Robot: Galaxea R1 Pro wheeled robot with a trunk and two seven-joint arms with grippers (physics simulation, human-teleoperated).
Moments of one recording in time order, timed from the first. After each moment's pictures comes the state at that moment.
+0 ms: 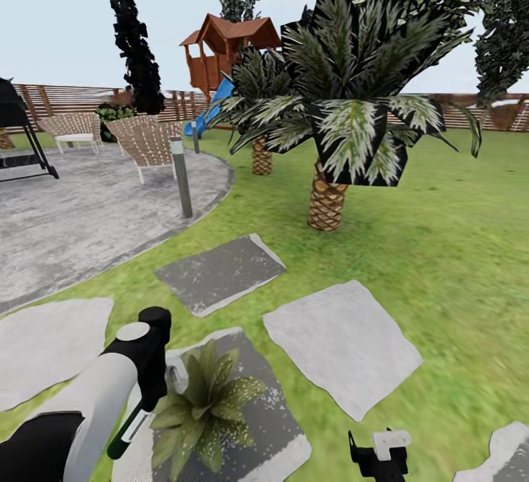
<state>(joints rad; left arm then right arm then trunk) -0.88 0.02 0.03 -0.48 -1.66 0.59 -1.56 -0.38 -0.02 -0.16 -0.17 0.30 -0.58 -0.13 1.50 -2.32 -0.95</state>
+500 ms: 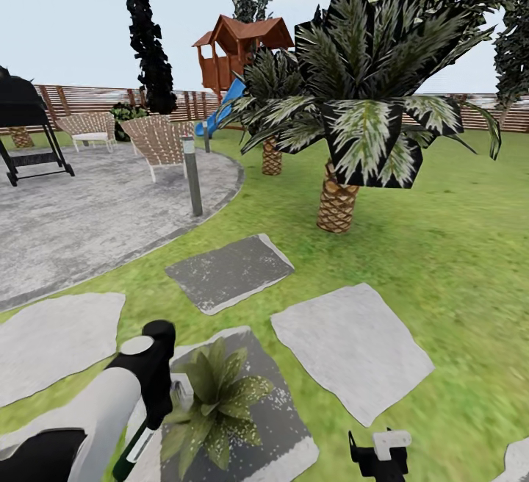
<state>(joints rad) -0.82 0.00 0.04 -0.49 -1.63 0.59 -1.55 -0.38 -0.02 -0.16 -0.17 0.30 -0.58 -0.13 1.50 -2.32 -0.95</state>
